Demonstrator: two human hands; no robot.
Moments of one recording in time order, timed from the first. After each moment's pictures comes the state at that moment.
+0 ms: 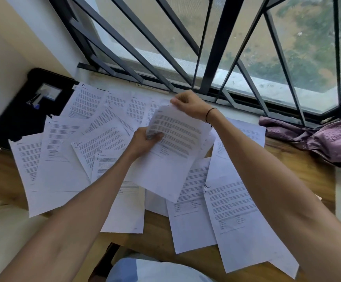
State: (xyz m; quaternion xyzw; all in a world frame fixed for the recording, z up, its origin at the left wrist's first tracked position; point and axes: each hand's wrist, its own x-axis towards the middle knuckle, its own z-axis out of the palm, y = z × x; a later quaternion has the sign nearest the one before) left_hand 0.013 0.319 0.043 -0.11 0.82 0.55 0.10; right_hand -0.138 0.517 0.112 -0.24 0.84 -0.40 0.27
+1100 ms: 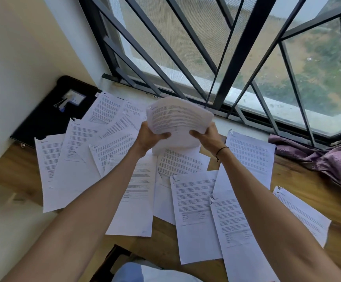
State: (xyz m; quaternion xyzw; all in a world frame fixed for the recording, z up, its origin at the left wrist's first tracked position) left_hand 0.001 0.302 0.090 -0.15 0.75 0.65 -0.01; right_hand -0.073 0.530 0.093 -0.11 0.81 -0.55 0.16
